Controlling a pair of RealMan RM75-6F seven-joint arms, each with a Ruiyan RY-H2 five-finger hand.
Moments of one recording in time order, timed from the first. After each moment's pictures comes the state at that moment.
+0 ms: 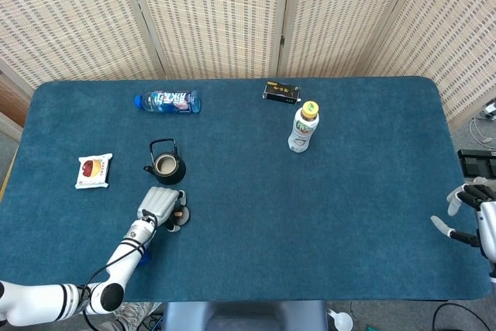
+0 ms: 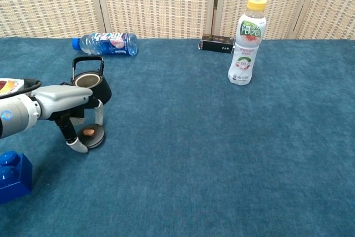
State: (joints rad) left arm -0.78 -1.56 -0.07 -1.56 0.76 0.99 0.57; right arm 0.05 -1.03 0.12 -1.63 -1.49 1.57 0.14
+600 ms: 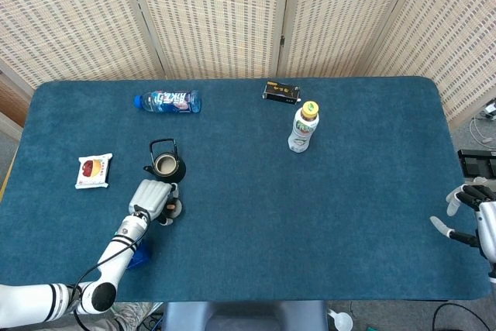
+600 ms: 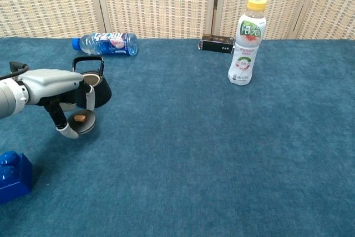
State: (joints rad) left arm -0.78 -1.48 -0.09 -1.63 0.76 1.04 0.63; right arm 0.05 -1.03 0.12 -1.62 -1.50 1.57 0.13
